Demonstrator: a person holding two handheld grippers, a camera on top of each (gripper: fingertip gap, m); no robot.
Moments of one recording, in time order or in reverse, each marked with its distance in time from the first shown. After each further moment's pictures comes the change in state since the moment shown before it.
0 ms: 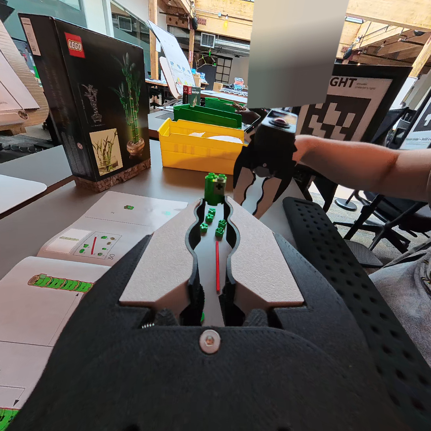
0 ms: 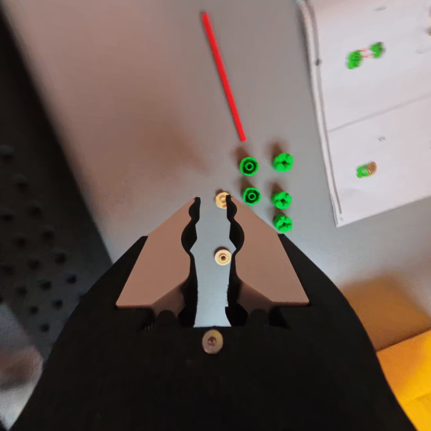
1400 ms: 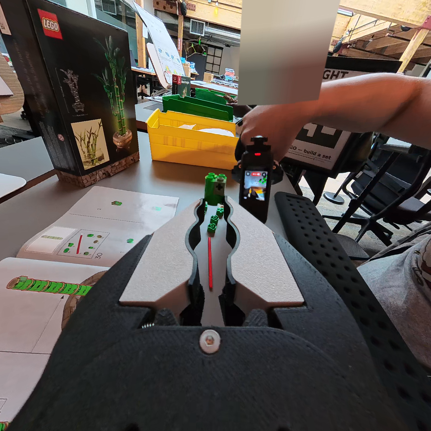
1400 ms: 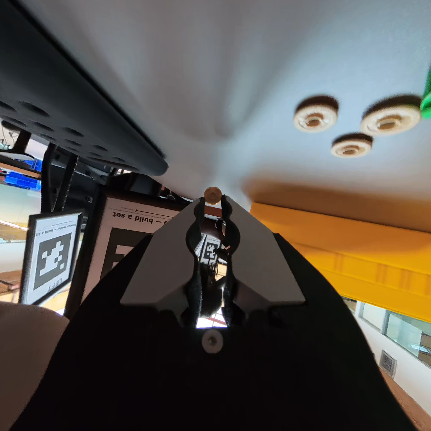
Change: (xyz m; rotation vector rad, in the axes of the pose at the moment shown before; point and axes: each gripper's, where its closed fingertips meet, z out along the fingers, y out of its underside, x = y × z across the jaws) left arm 0.006 0.006 0.004 -0.032 0.043 -0.019; right arm -0.020 0.138 -0.065 -1.248 -0.281 -0.199
